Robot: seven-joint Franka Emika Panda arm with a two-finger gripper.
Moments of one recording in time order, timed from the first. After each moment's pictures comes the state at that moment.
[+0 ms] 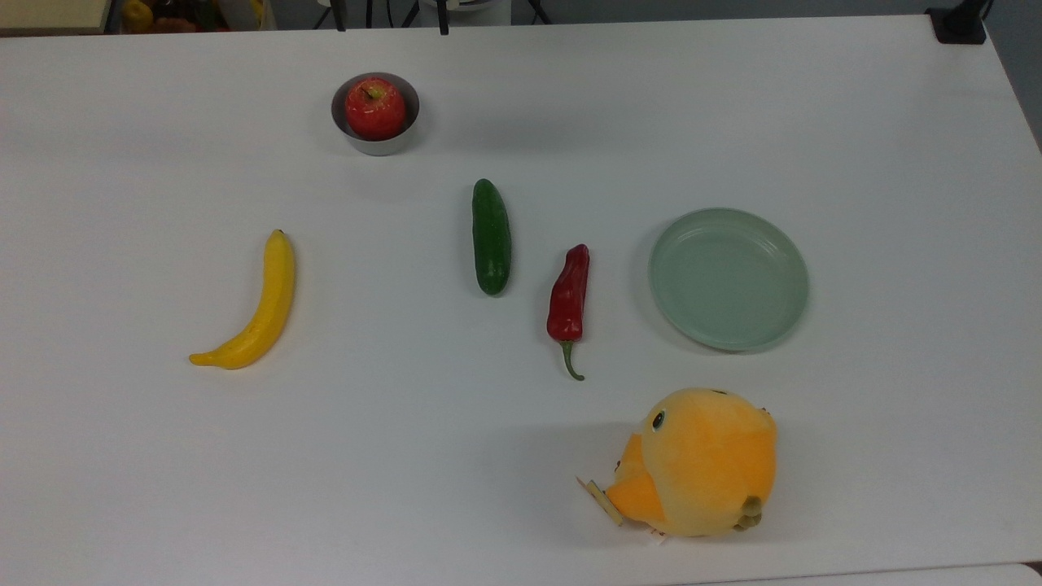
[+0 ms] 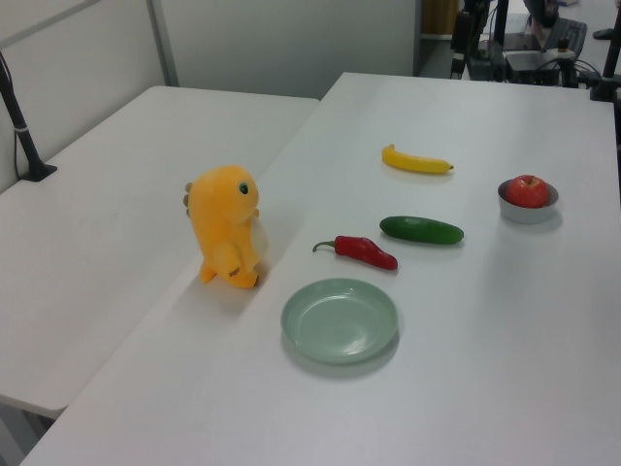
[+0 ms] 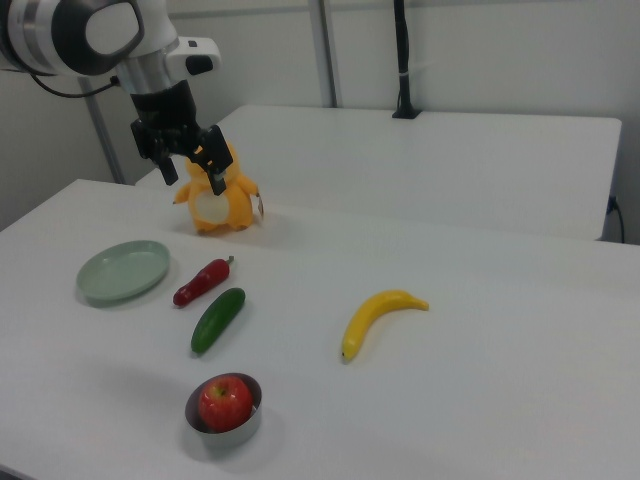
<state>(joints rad) 0.19 -0.02 -0.17 -1.62 0.00 1.72 0.01</state>
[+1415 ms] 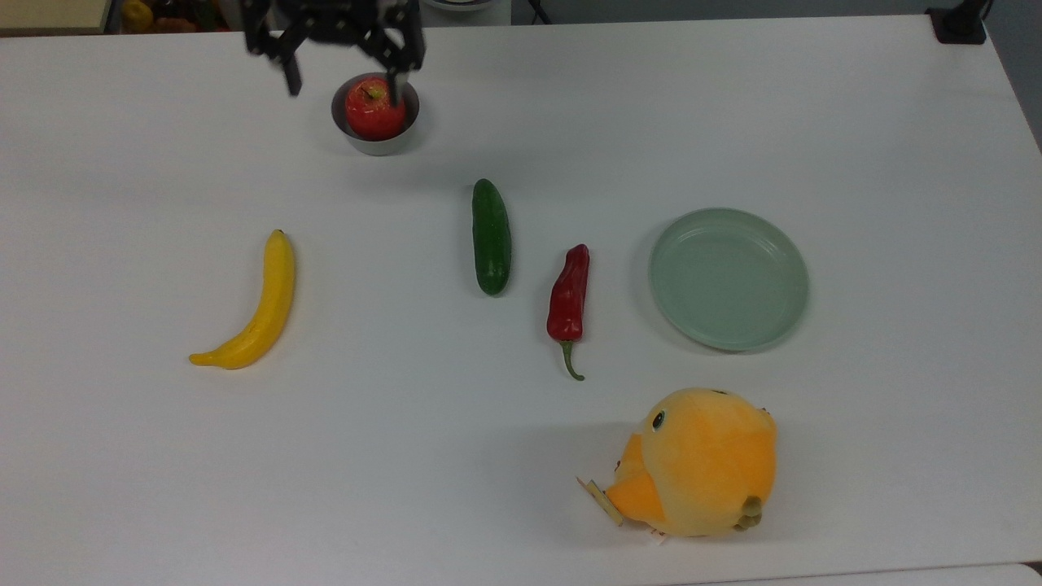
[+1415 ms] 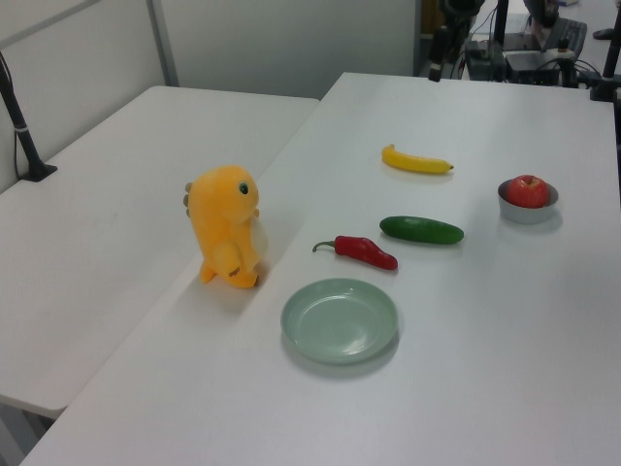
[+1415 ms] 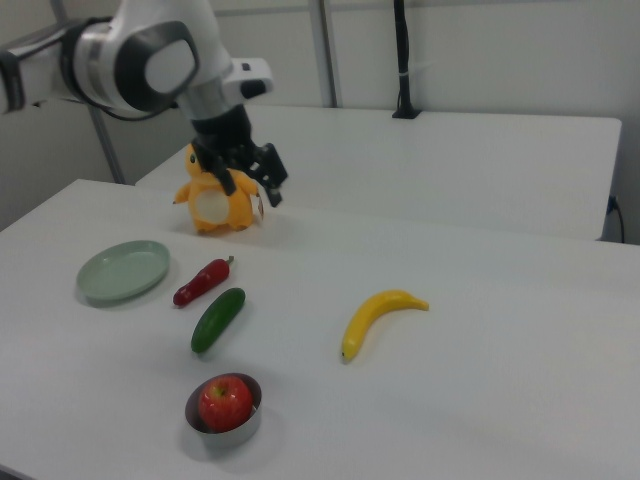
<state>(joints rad) 0.11 0.09 -0.17 -1.63 0.00 1.92 0.00</state>
